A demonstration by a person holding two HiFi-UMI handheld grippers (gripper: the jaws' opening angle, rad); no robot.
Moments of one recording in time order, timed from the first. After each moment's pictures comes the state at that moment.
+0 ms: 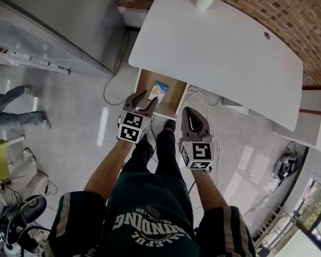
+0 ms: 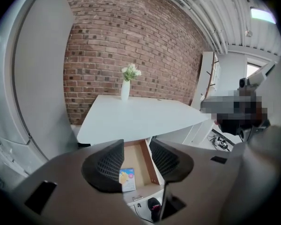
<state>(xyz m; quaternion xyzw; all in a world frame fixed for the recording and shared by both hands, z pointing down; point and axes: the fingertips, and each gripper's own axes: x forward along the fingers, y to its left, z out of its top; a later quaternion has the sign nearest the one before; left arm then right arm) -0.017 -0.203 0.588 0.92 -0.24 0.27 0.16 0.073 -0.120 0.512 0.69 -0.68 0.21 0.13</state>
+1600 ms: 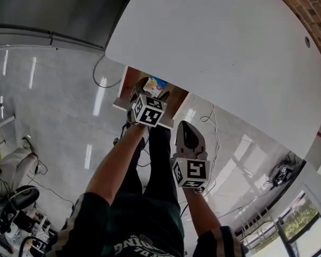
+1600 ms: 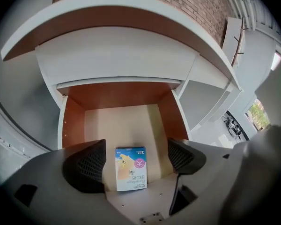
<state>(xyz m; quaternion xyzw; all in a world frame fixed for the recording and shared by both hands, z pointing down) 0.048 -0.225 0.843 0.83 -0.26 0.45 0.22 0.093 -0.119 0.680 0.65 -0.65 0.36 0.15</state>
